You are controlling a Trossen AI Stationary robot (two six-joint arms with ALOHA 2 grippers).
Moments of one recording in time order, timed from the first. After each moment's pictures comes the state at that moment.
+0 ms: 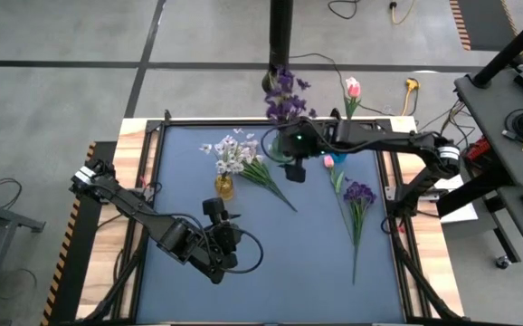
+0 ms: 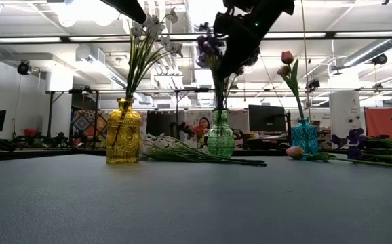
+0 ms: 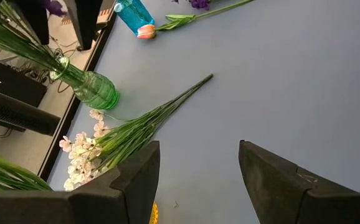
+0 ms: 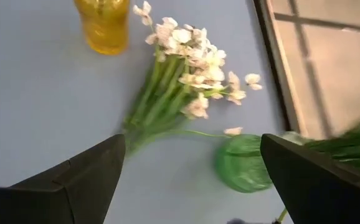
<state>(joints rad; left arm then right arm) -0.58 1.62 1.36 -0.86 -0.83 -0.46 -0.28 1.61 1.38 -0.61 0.05 -0.29</state>
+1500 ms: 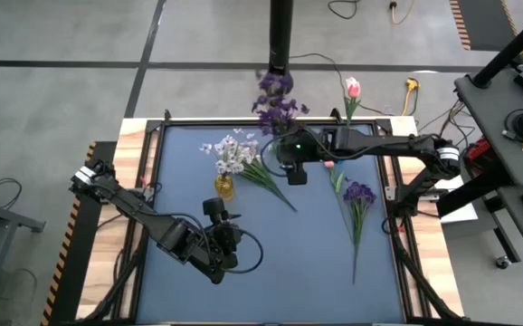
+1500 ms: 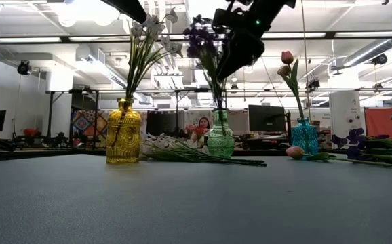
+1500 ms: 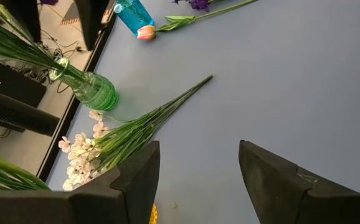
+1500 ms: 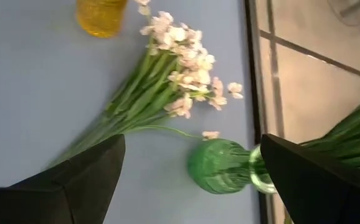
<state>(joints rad) -0.58 1.62 1.36 -0.86 -0.83 -0.46 -0.21 1.61 1.38 -0.61 0.19 -0.44</state>
